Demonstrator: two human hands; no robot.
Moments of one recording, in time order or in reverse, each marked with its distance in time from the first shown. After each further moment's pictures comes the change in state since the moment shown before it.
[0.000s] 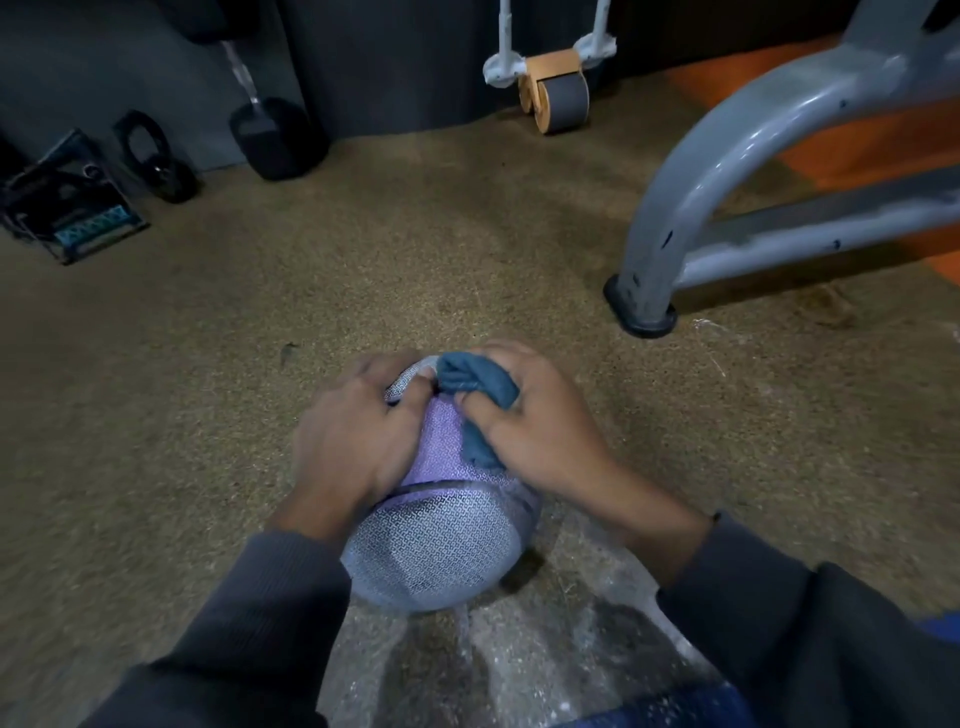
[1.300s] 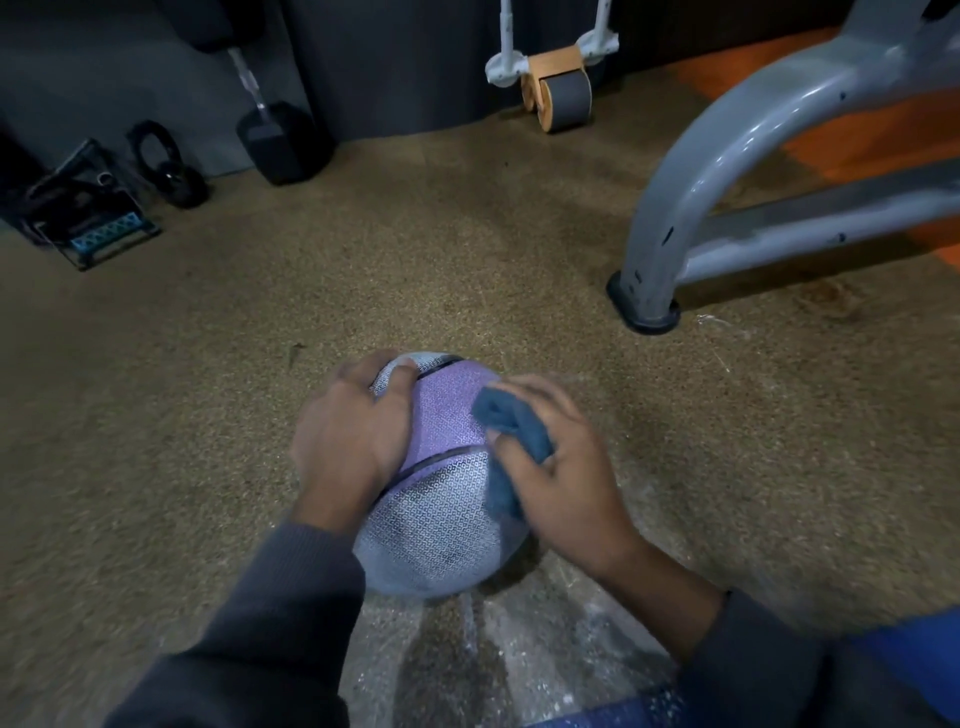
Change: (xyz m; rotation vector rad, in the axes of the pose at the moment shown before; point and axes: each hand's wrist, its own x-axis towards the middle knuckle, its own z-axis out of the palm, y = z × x) left_hand 0.003 -0.002 0.003 -0.070 0.047 -0.201; right_hand -0.050 0.016 0.005 0.085 0.158 0.059
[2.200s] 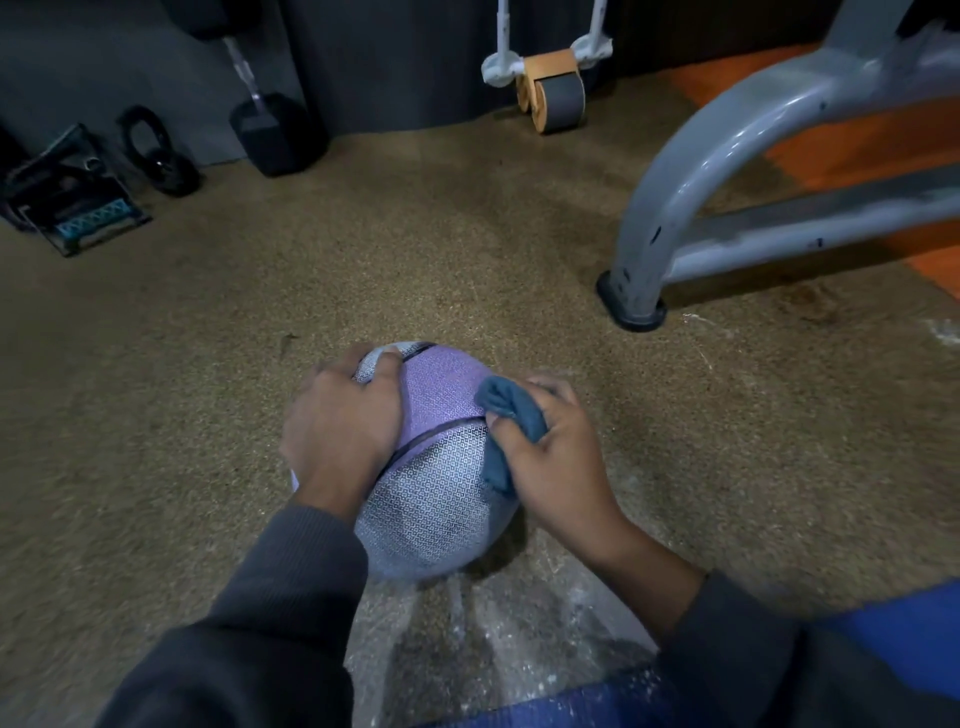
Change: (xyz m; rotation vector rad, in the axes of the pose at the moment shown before) left_hand -0.005 -0.003 0.001 -0.078 0.068 -0.110; right_hand -0.002 -0.010 0.001 0.028 0.071 0.168
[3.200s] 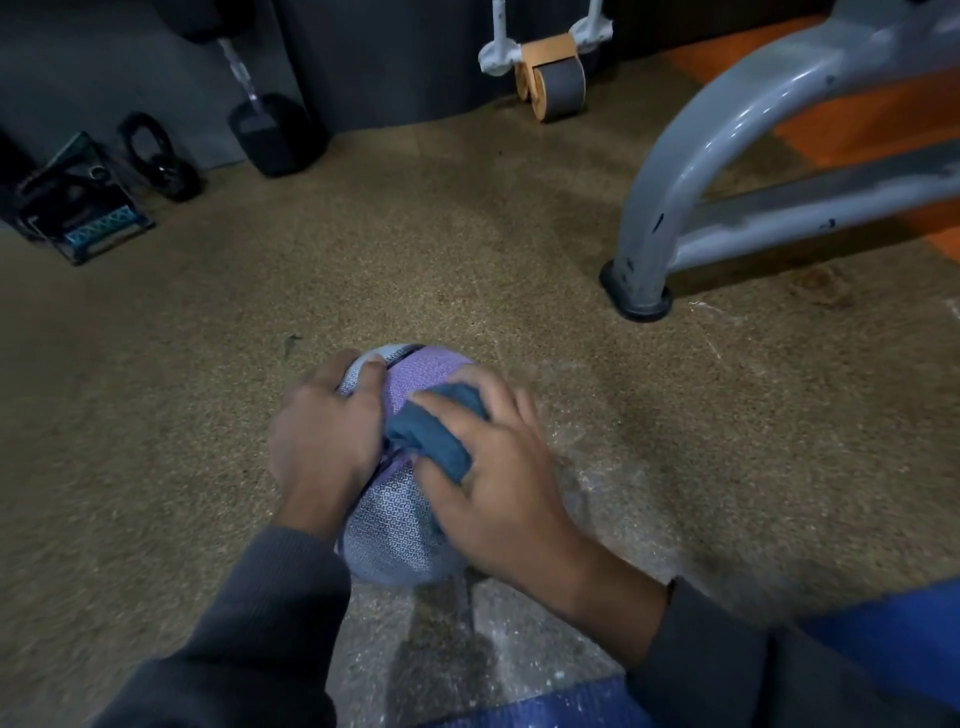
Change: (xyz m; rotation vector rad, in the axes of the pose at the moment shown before) left_hand 0.005 -0.020 0.001 -0.021 0.026 0.062; right_hand -0.019 -0.024 0.017 -0.234 -0.121 -0.329
